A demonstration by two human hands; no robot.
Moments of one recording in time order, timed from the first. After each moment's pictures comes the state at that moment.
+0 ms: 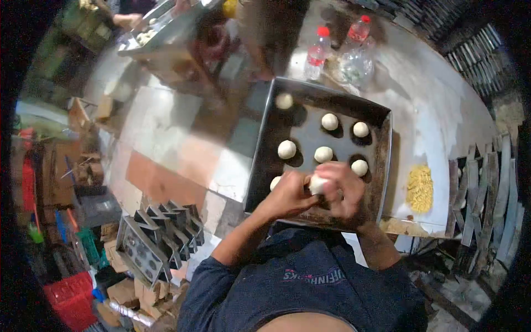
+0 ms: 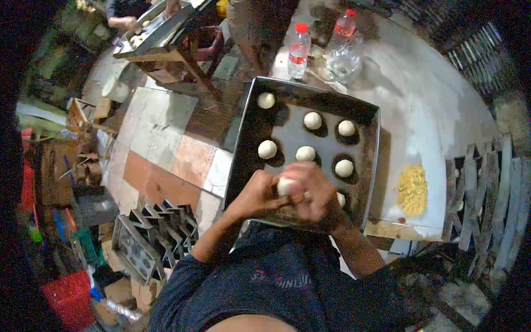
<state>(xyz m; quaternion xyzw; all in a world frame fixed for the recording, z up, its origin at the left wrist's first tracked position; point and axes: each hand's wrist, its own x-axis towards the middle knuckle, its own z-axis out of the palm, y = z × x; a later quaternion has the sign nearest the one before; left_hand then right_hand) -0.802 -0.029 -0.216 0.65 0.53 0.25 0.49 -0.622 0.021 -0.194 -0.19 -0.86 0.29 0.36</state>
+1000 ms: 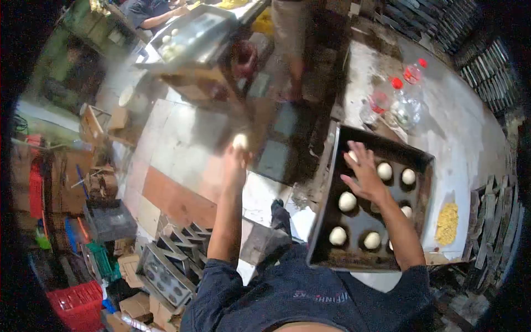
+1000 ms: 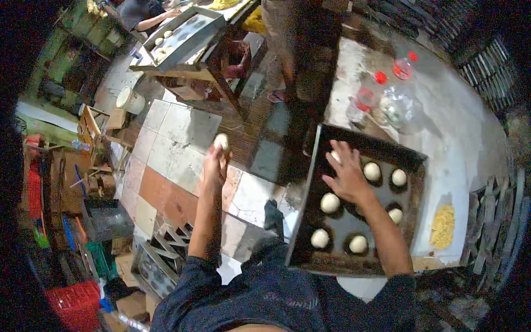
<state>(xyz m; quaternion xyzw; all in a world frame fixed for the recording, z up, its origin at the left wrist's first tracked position) -1.118 0.035 -0.362 0.12 0.50 0.73 0.44 -0.745 0.153 -0.304 -0.30 -0.94 0.13 0.11</state>
